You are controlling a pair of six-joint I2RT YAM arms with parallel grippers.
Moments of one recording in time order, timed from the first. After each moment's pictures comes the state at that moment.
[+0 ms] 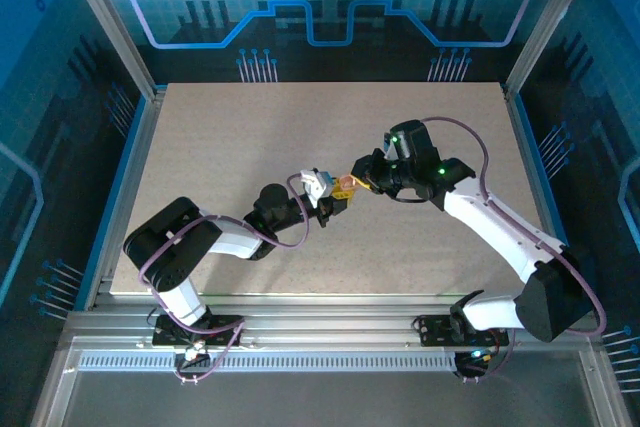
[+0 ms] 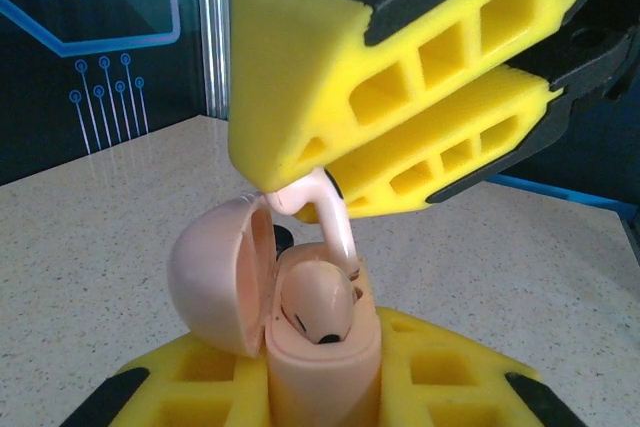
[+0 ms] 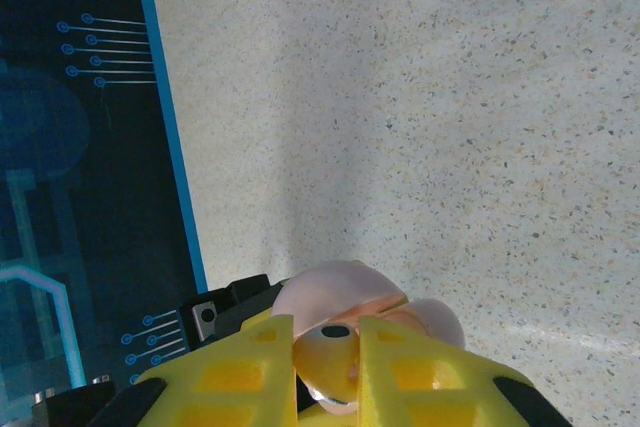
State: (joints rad) left arm -0.68 1.70 0.56 1.16 0.38 -0.06; right arm 0.50 1.33 1.10 -0.51 -0.36 1.06
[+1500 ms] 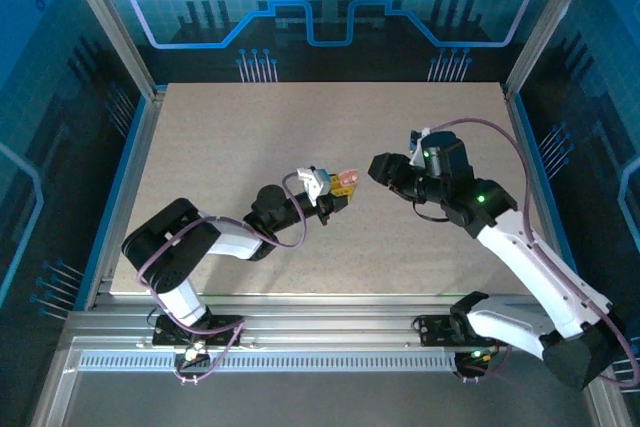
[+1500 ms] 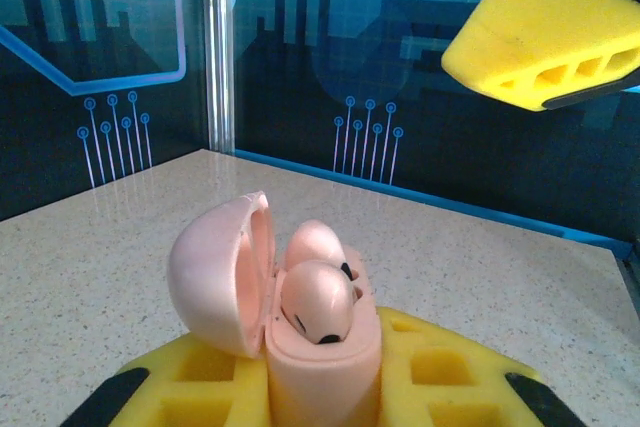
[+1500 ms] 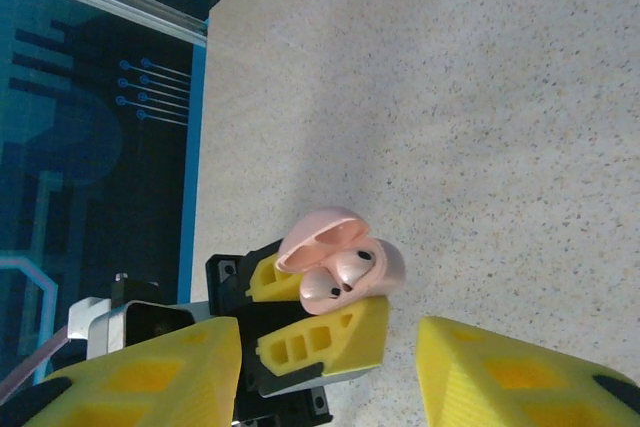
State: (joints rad) left arm -0.69 1.68 0.55 1.22 0.36 -0.09; right arm 0.51 1.03 1.05 -0.59 -0.20 0.91
